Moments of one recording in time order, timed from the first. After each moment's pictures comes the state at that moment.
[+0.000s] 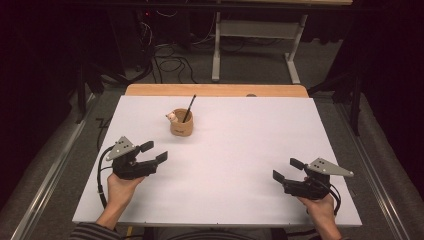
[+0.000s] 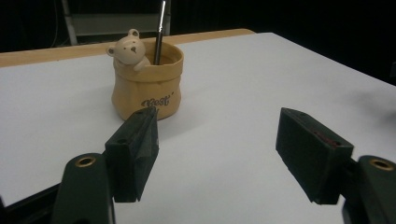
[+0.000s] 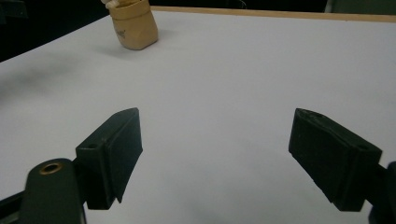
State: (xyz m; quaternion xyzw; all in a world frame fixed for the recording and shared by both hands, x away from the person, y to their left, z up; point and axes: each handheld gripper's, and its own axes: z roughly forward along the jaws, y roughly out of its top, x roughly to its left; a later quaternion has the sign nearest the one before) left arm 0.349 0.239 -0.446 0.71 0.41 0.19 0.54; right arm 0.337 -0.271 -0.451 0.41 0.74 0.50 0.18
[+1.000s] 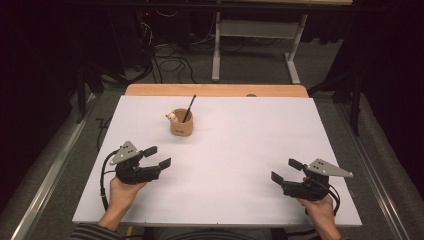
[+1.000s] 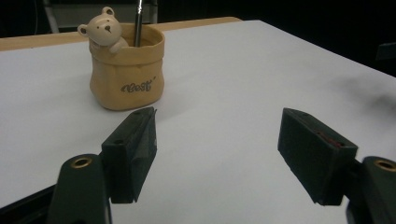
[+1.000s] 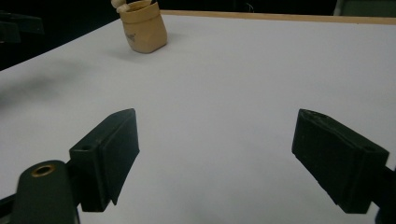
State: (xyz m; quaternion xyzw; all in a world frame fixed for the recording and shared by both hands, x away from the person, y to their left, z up) left arm 0.344 0.233 -0.455 0.72 0.40 0.17 0.54; right arm 0.335 -0.268 -0.452 0.40 0.74 0.51 0.18
